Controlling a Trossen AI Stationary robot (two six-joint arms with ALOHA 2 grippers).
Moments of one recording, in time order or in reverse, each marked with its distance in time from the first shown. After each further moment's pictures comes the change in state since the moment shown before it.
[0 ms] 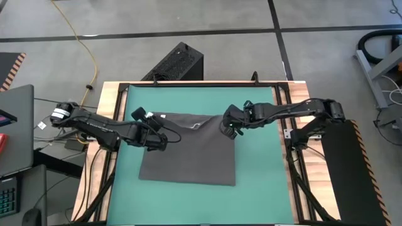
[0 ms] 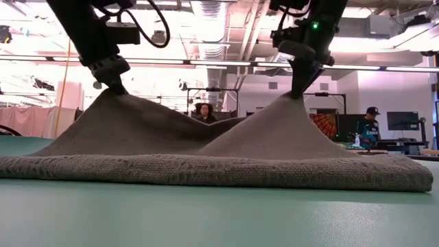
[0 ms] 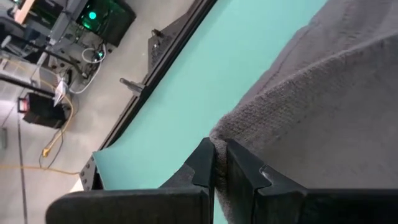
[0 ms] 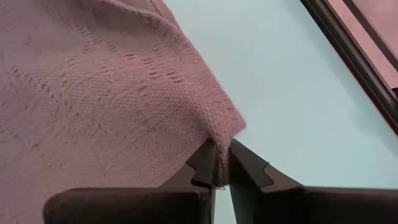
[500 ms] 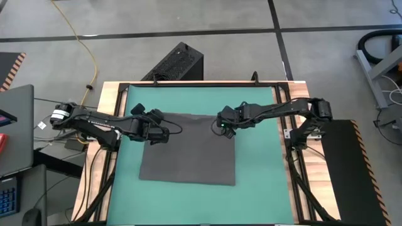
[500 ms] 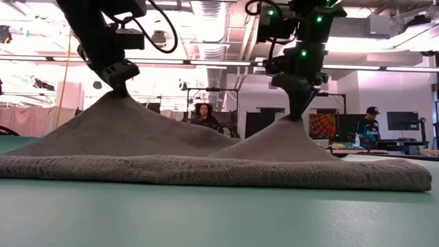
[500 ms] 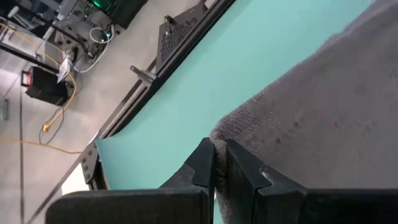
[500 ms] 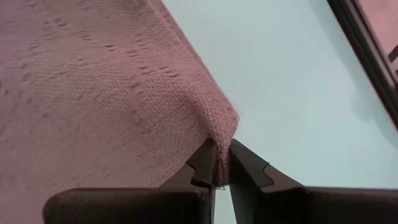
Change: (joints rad) left arm 0.109 0.000 0.000 0.044 0.003 0.001; right arm -0.052 0.140 -0.001 -0.012 0.029 -0.016
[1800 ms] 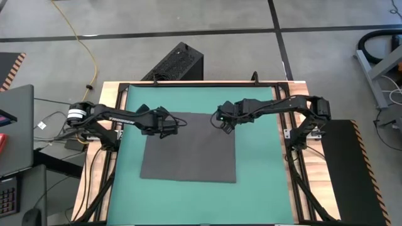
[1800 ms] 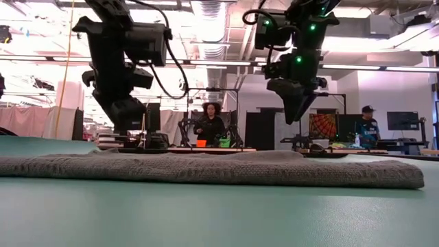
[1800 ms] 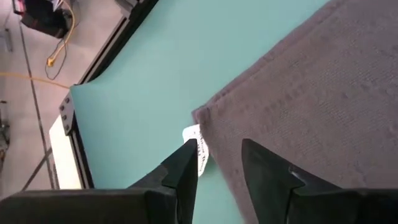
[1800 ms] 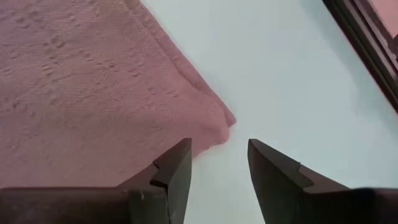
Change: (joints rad) left arm 0.174 0.218 0.001 0.024 0.163 -0.062; right arm -0.064 0.009 0.000 0.037 -0.029 0.008
